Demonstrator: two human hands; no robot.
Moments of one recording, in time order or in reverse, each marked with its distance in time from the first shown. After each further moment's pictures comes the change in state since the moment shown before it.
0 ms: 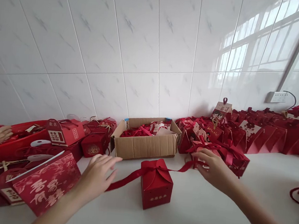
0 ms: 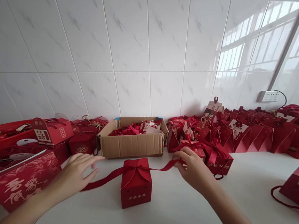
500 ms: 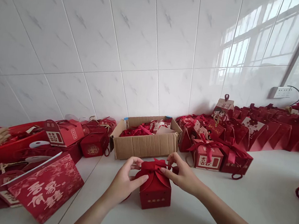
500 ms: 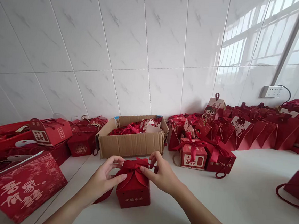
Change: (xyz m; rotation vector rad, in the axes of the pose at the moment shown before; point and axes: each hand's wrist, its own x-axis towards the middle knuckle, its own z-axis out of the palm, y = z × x) left_hand 0.015 0.068 0.045 -0.864 -0.180 -0.352; right_hand 0.015 -0.055 0.073 0.803 -0.286 0.305
